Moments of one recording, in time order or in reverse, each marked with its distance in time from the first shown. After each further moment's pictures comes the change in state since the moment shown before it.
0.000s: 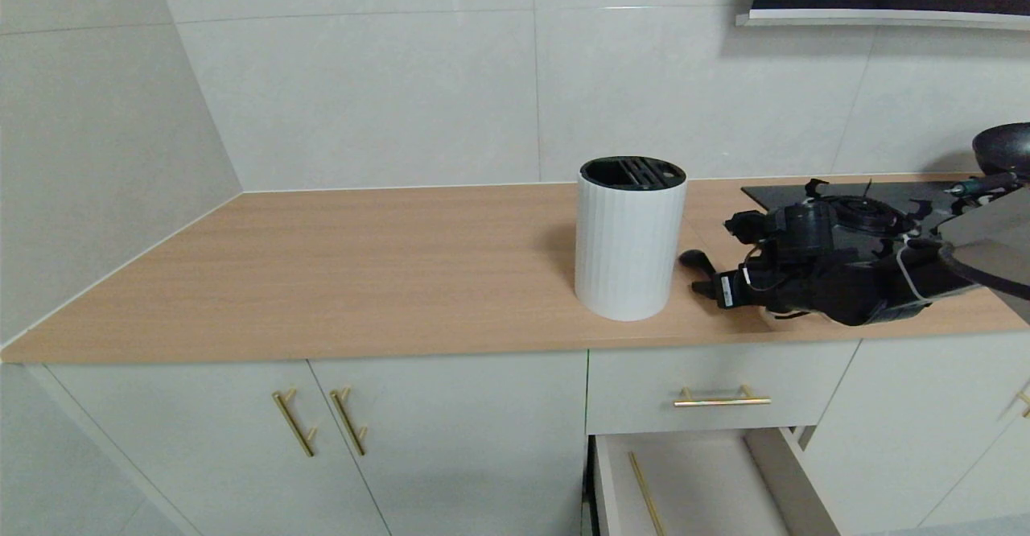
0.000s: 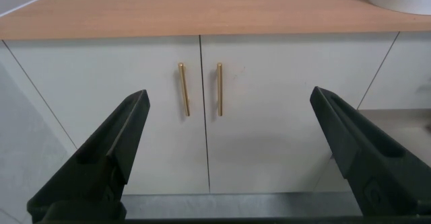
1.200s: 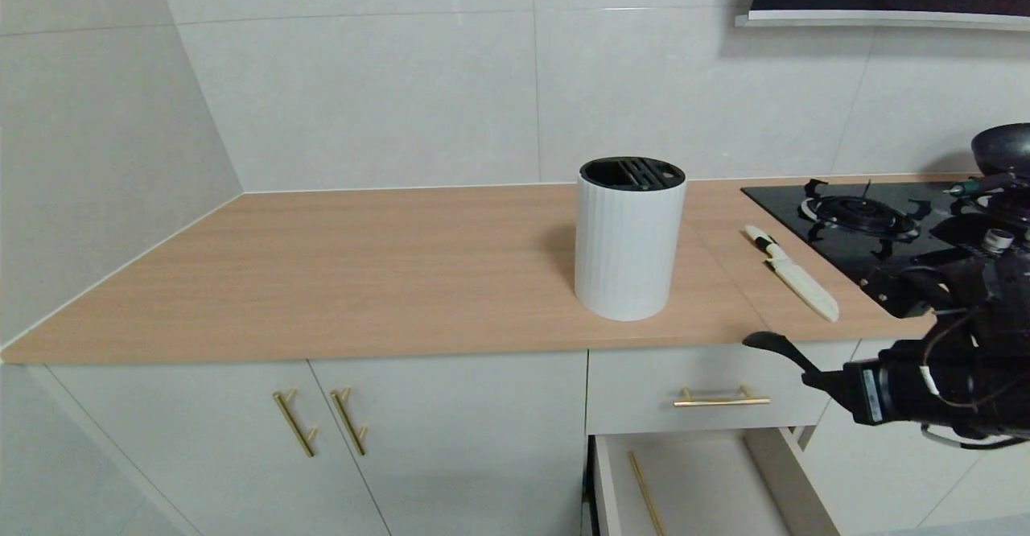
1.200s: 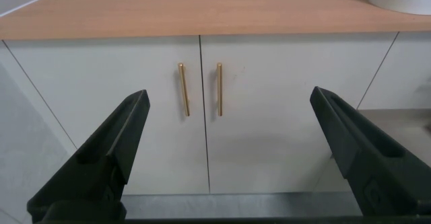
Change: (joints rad) left arm 0.000 0.000 0.000 0.000 0.000 0.000; right arm 0.010 -0.731 0.764 0.127 0.108 0.112
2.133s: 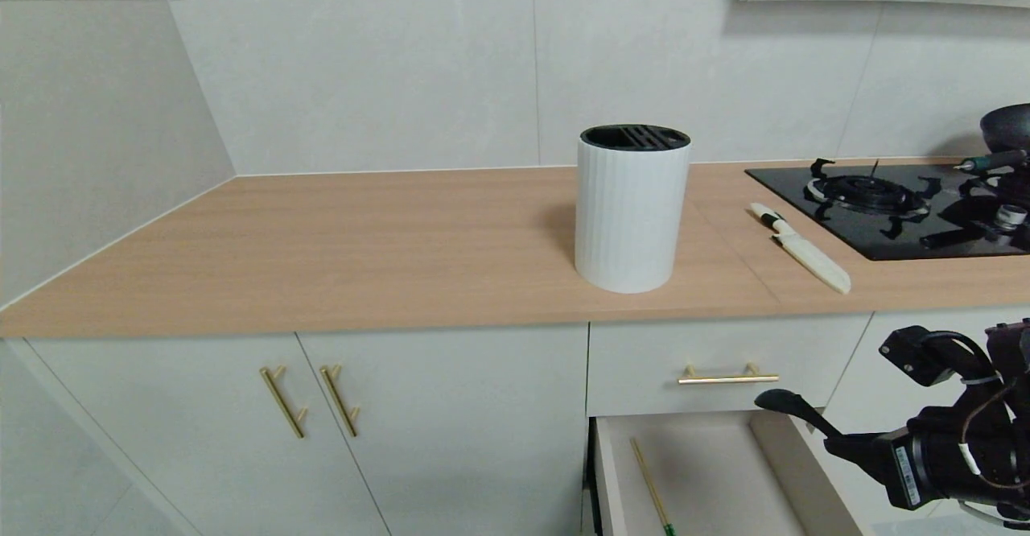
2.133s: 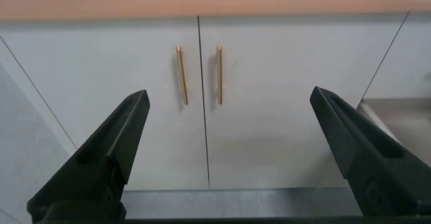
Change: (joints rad) left arm 0.000 0.000 0.000 0.001 0.000 0.000; right arm 0.019 -0.077 0.175 -0.016 0.007 -0.059
